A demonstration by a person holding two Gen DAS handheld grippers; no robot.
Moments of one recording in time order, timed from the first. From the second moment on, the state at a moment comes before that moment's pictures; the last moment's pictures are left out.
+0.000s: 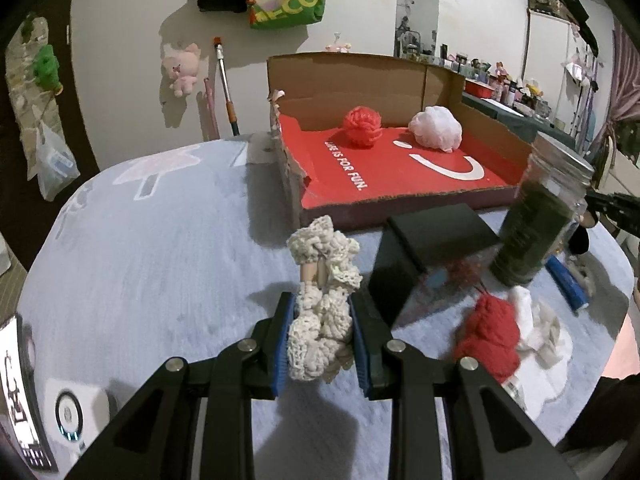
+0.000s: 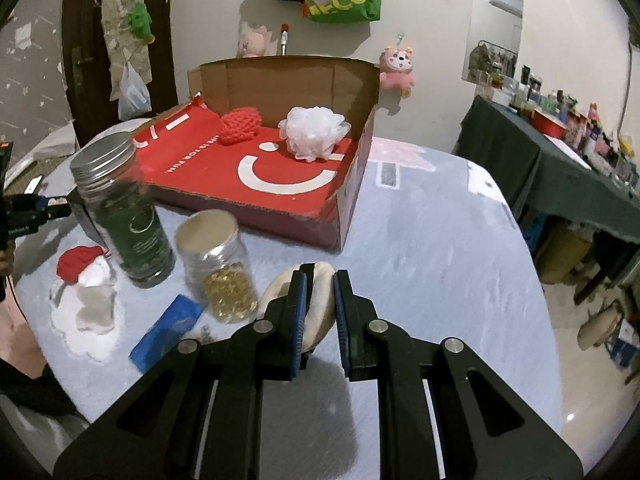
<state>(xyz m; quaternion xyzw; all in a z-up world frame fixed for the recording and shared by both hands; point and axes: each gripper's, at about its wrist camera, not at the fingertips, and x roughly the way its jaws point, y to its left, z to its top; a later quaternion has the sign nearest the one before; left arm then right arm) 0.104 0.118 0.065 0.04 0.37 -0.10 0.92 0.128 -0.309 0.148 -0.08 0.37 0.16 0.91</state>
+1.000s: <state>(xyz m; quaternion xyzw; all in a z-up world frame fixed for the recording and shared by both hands) 0.252 0.048 0.110 0.09 0.42 -0.13 0.89 0.278 -0.238 0.170 -0.08 0.42 0.23 0.88</state>
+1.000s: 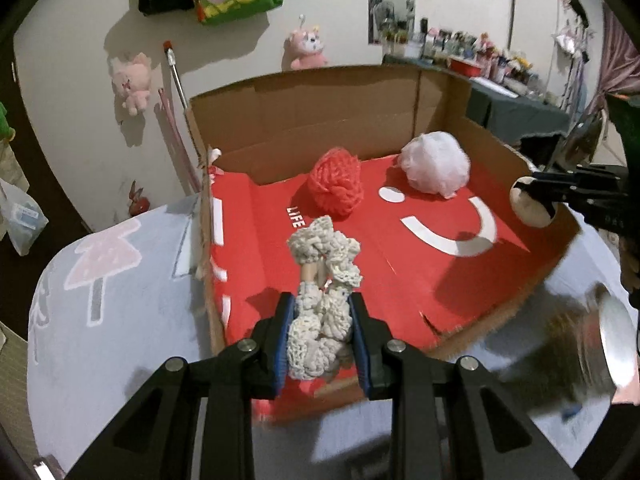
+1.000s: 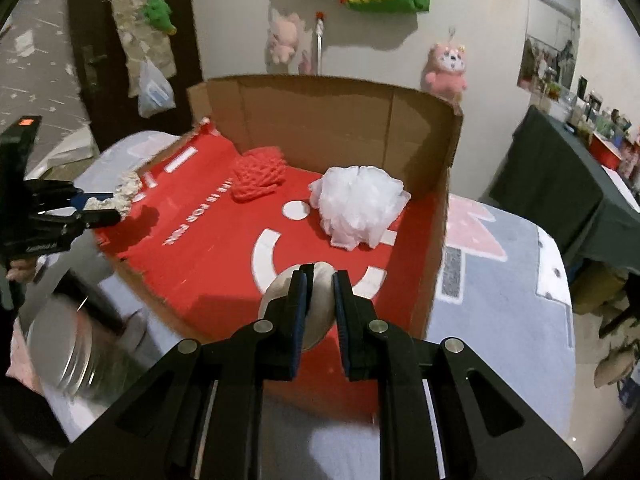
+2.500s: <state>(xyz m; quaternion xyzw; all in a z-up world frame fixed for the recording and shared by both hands) 0.334 0.022 0.066 0.13 0.49 -0.07 0.86 0.354 -0.188 0.105 -0.15 0.52 0.14 0.83</state>
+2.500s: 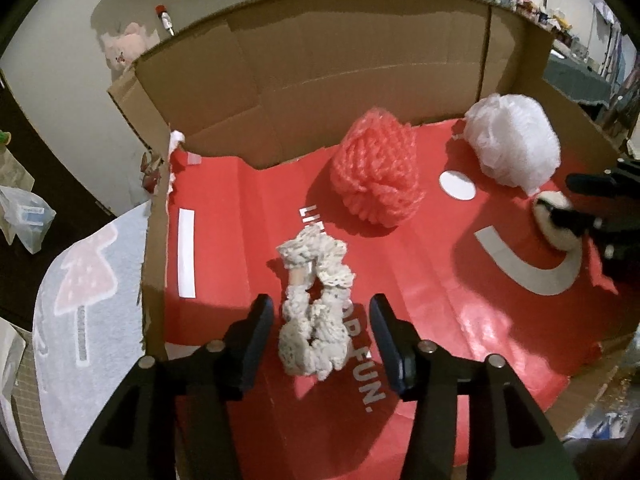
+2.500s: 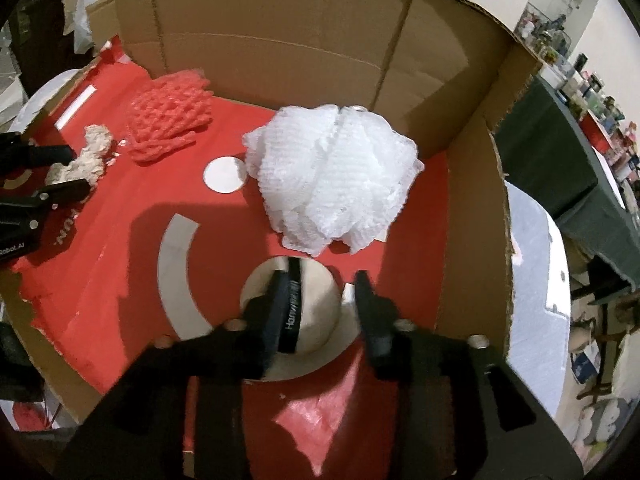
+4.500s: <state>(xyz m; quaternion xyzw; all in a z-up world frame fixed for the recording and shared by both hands) 0.035 0.026 0.064 0.02 0.30 -0.06 0.95 0.036 -0.206 0.130 -0.02 0.32 0.17 0.93</state>
